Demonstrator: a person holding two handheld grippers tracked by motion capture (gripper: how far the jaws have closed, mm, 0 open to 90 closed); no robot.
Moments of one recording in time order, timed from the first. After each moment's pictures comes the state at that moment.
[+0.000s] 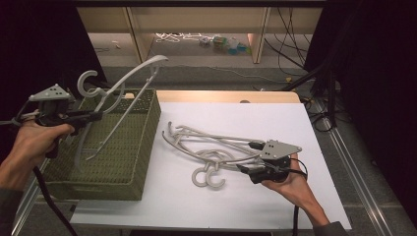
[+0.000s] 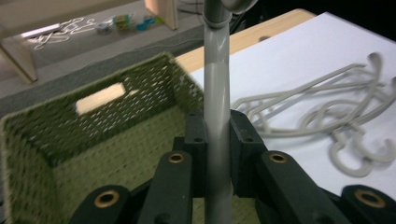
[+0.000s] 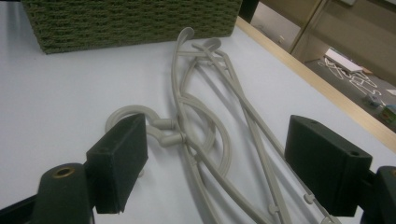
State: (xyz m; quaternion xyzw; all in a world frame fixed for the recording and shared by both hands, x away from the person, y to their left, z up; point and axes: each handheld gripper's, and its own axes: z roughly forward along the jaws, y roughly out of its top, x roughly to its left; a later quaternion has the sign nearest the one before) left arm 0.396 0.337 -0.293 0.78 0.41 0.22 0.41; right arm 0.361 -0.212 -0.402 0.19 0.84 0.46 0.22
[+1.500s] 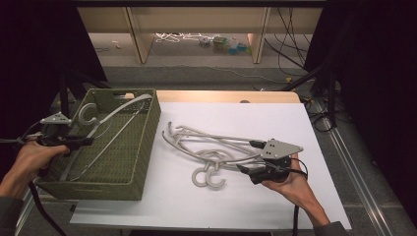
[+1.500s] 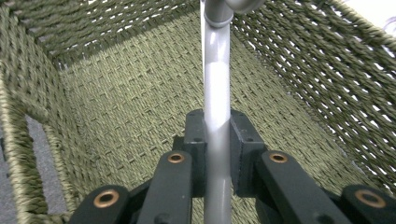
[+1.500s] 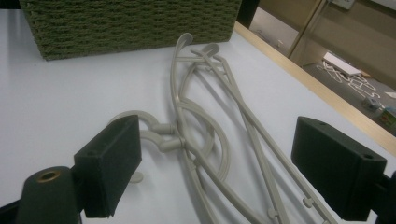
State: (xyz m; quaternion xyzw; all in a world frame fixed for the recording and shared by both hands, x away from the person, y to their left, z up) left arm 0.408 0.391 -0.376 0.82 0.44 0.17 0.32; right arm 0.362 -0.213 -0.401 0.19 0.83 0.47 0.22
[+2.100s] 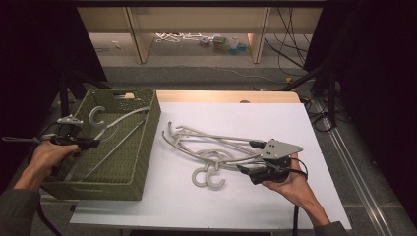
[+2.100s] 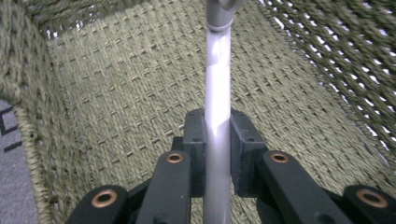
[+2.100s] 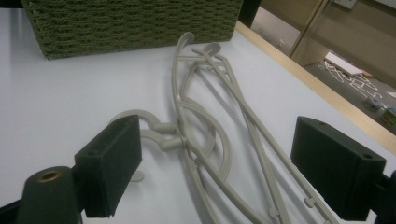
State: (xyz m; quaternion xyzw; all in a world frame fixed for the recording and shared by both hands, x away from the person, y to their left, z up) left arm 0.428 0.385 -0.406 0.80 0.49 0.16 0.30; right arm 0.362 -0.214 -0.401 0.19 0.84 0.47 0.22
